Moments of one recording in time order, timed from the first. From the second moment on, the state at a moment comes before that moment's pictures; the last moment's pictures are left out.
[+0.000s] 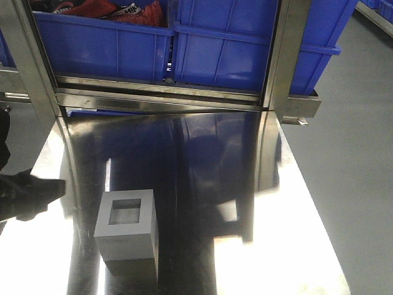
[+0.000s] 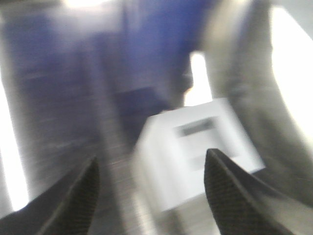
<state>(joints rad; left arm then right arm) -0.08 1.00 -0.70 -0.67 0.61 0.52 0.07 -0.01 0.03 -0.02 0.12 -0.01</state>
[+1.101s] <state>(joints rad) -0.43 1.46 -0.88 -0.12 0.56 -0.21 0.07 -0.01 0.03 -0.02 0.12 -0.01</state>
